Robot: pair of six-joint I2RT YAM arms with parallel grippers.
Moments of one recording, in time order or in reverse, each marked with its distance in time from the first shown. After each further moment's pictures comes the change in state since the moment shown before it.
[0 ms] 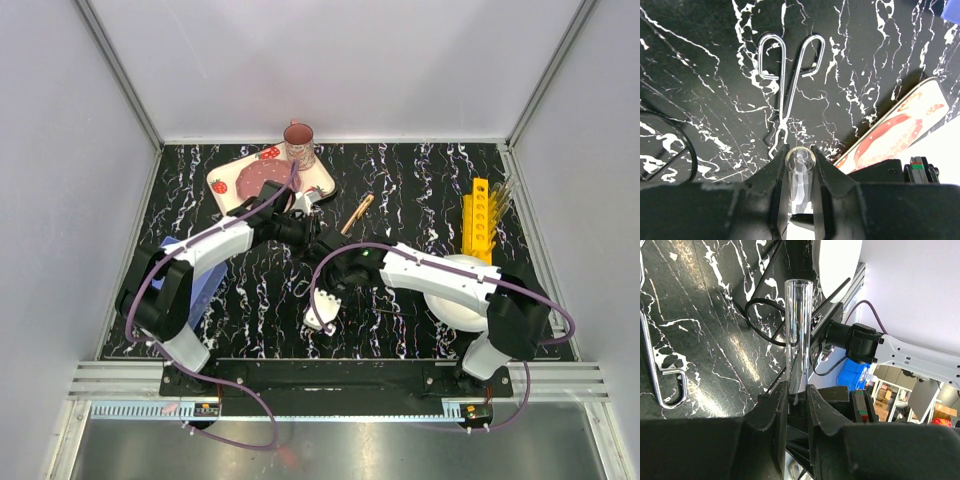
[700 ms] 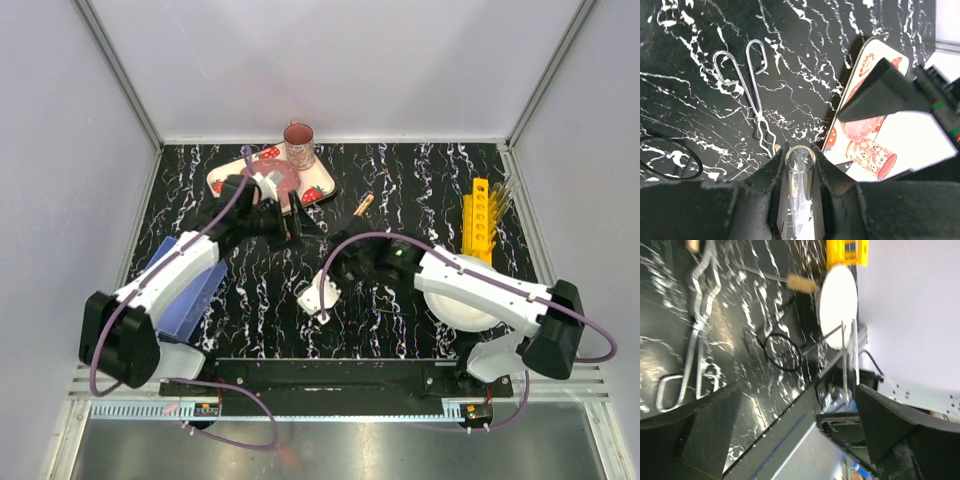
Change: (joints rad) left arm 0.079 -0.249 -0.086 0.032 -0.175 -0.058; right arm 0.000 -0.174 0.007 0.062 -0.061 0.259
